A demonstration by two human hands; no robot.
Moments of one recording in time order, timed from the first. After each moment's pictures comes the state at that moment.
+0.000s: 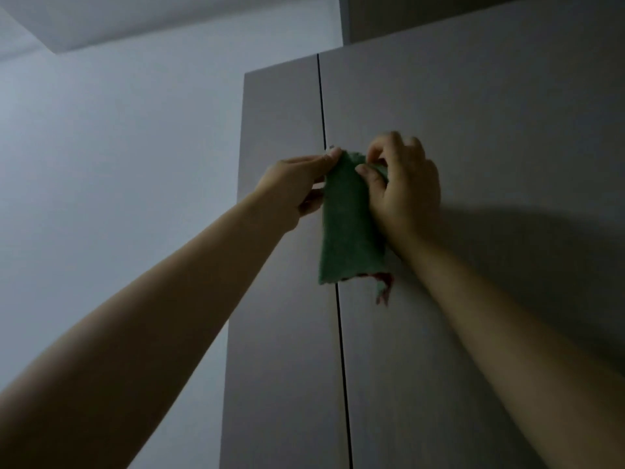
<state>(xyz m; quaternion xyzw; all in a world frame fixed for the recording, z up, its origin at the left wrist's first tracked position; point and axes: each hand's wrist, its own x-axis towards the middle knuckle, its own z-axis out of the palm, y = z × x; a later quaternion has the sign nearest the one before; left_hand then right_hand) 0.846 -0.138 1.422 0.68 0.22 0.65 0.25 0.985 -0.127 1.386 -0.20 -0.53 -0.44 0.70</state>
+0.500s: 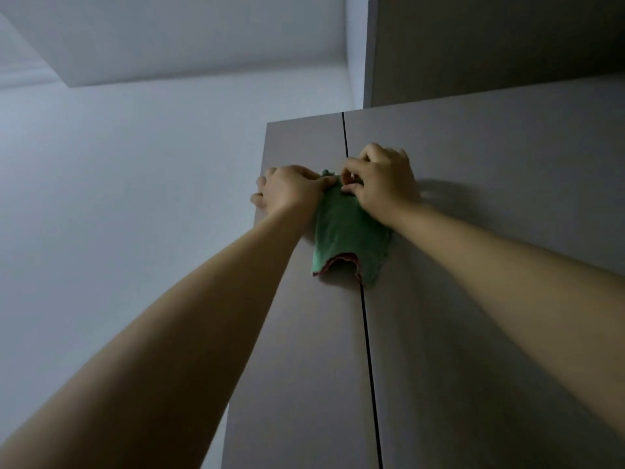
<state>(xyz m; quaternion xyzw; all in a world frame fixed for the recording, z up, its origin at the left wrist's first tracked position) 0.823 -0.076 1.519 0.56 0.33 0.75 -0.13 0.959 -0.102 1.513 -0.31 -0.55 -0.60 0.49</state>
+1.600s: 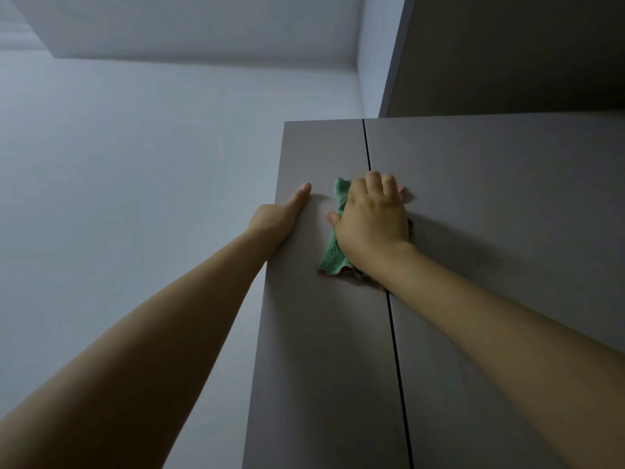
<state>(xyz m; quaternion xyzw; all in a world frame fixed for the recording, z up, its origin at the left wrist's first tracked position) 0.762 -0.024 1.508 0.65 0.30 0.69 0.10 0.898 -0.077 1.481 -0.50 -0.42 -0.66 0.37</state>
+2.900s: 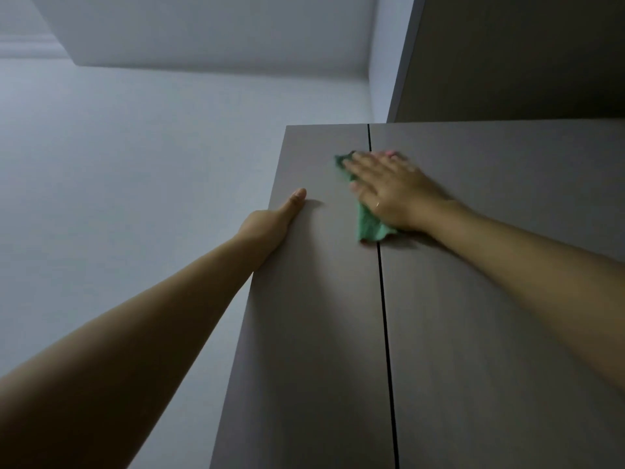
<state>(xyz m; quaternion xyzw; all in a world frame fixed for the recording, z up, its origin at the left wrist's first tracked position) 0.762 -0.009 1.507 0.62 0.31 0.71 0.06 0.966 -0.064 1.568 -0.41 -0.58 -0.62 0.32</state>
